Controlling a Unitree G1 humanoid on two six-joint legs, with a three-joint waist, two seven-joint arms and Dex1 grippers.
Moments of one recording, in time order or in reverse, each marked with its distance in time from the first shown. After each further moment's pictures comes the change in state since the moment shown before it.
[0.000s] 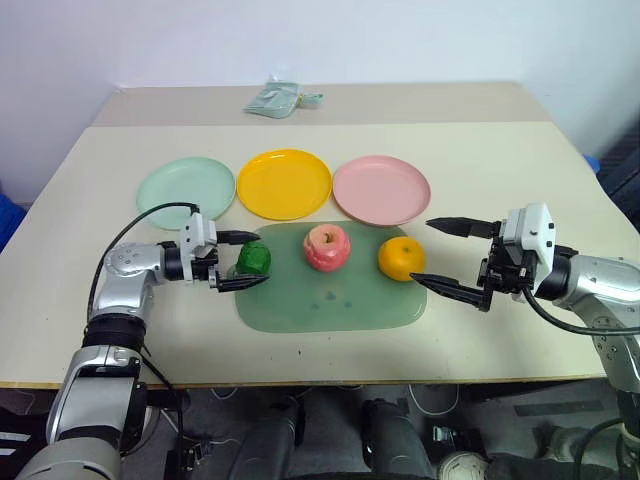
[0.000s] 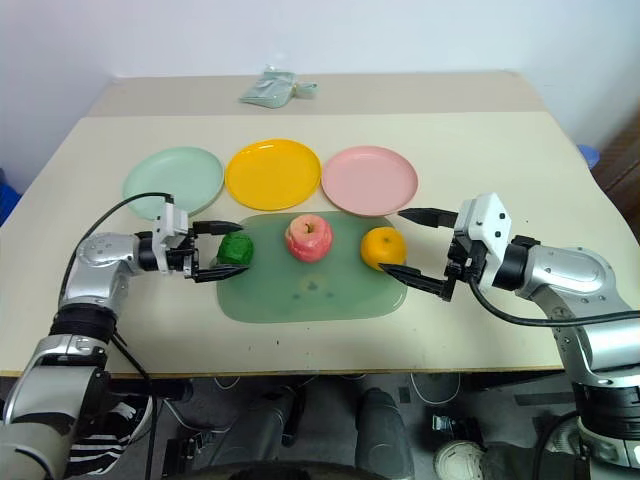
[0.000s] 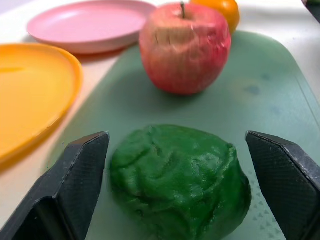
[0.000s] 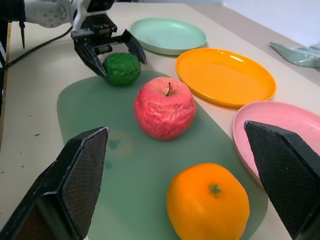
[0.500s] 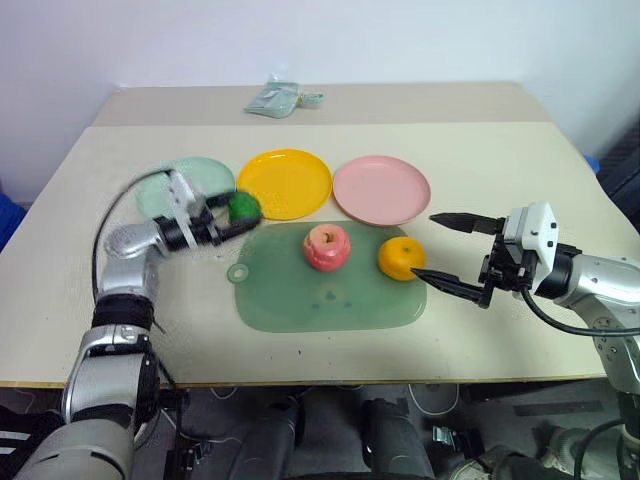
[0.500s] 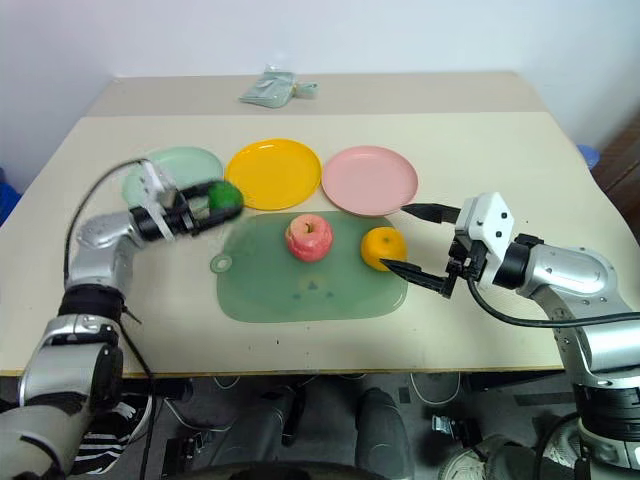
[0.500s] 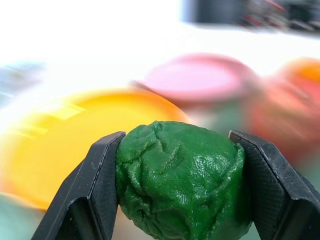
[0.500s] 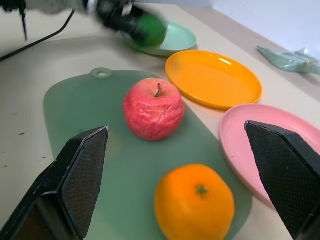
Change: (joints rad) left arm -0.173 -0.025 0.188 0.083 -0.061 0.068 0.367; right arm -0.011 0.006 -0.003 -0.001 -0.021 -0.037 -0.031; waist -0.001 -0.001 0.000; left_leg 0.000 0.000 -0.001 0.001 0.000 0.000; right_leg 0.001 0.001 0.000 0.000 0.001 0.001
